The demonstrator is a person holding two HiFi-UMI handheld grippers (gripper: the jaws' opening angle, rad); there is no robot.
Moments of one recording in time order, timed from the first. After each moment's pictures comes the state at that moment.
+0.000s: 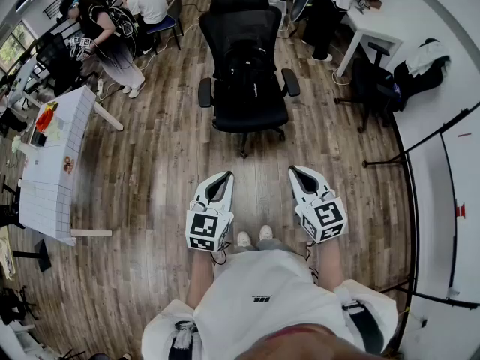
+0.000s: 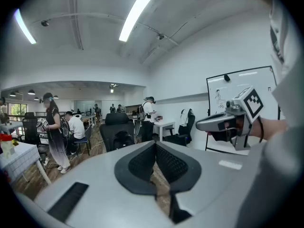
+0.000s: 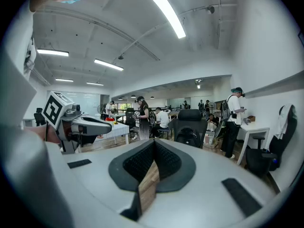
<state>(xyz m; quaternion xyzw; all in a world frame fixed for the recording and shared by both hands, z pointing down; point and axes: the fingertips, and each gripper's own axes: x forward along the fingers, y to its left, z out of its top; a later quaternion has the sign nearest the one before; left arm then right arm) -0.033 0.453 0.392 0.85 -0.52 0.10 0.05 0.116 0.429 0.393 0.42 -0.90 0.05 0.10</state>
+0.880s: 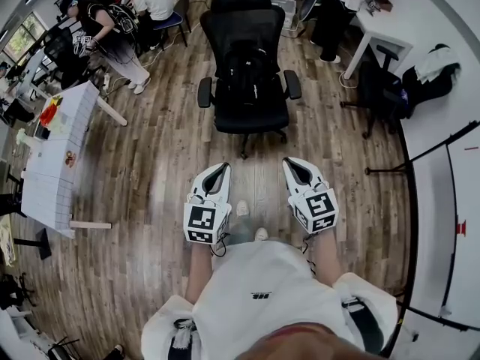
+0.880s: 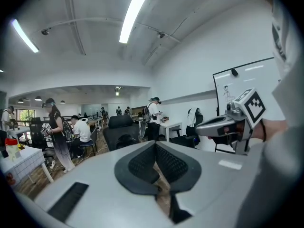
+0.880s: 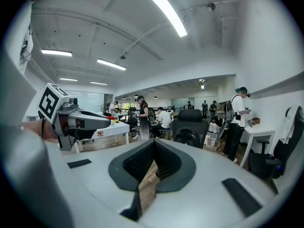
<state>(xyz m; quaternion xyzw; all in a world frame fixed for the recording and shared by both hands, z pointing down) 0.008 0.400 0.389 0.83 -0.55 0.10 0.03 0.148 0.366 0.405 0.40 -0.91 0.04 0.10</state>
